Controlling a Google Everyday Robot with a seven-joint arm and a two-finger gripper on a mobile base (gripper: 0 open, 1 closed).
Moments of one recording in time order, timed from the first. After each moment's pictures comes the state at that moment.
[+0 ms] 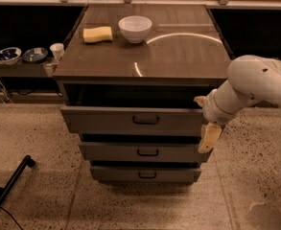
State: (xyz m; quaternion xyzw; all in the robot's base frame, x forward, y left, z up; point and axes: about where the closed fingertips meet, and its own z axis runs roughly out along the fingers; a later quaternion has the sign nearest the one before) arm 0.556 -0.205 0.694 -0.67 0.72 0.03 0.18
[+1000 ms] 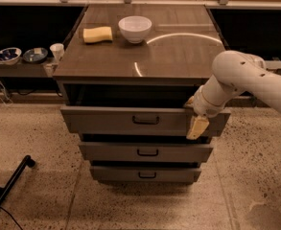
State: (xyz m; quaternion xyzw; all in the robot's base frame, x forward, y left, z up) arm 0.597 -0.185 0.669 -0.68 0.71 0.06 0.16
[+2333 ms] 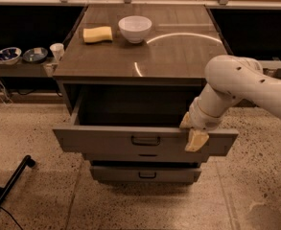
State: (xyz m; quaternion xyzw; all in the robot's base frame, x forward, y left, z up) arm 0.520 -0.166 0.678 -0.72 0.68 0.09 0.10
